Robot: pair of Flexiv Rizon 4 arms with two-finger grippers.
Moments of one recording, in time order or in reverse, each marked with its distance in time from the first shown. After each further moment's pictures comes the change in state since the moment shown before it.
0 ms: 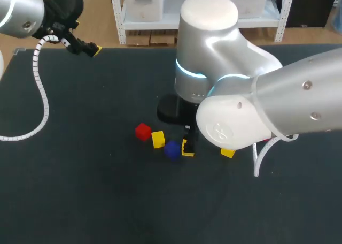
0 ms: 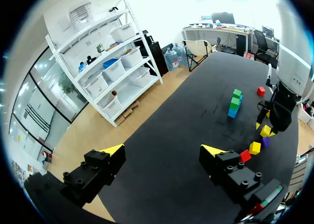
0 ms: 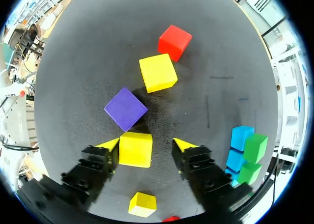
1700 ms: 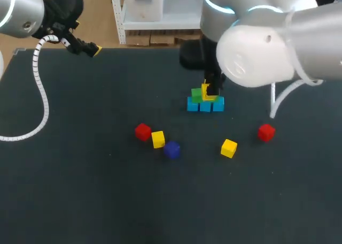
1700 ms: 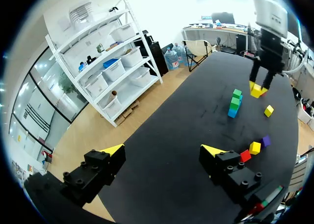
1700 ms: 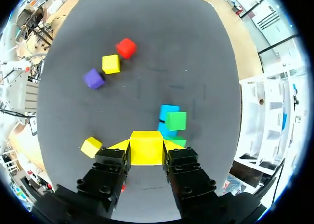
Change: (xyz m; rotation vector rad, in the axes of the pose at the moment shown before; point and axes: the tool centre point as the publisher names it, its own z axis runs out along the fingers) left arm 0.000 0.000 0.000 0.000 0.000 0.000; right arm 0.038 -0.099 -0.101 0.104 0.001 -0.137
